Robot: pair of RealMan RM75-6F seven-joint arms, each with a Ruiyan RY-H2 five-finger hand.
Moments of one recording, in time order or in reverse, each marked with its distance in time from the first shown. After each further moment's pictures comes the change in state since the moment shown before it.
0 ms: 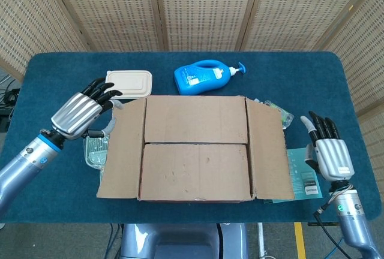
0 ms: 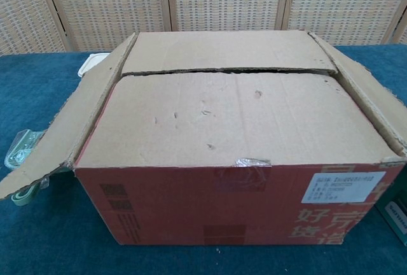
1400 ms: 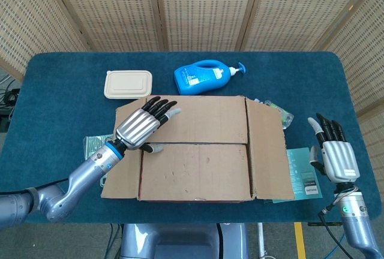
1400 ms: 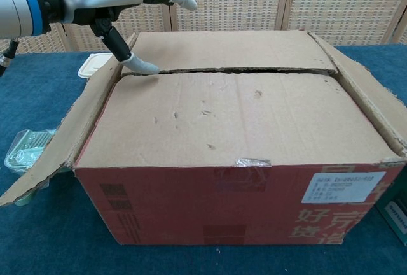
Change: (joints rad) left arm -0.157 -0.383 -0.056 0.009 -0.306 -0.086 0.399; right arm -0.028 -0.018 0.002 0.061 -0.004 0.000 0.081
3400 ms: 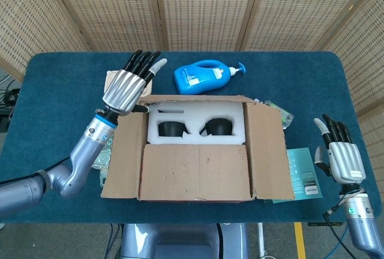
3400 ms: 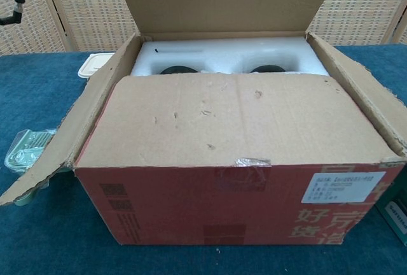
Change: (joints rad) left arm -0.020 -0.099 -0.135 0.274 0.032 0.173 -0.059; right arm -0.019 0.018 0.005 0.008 0.002 -0.003 0.043
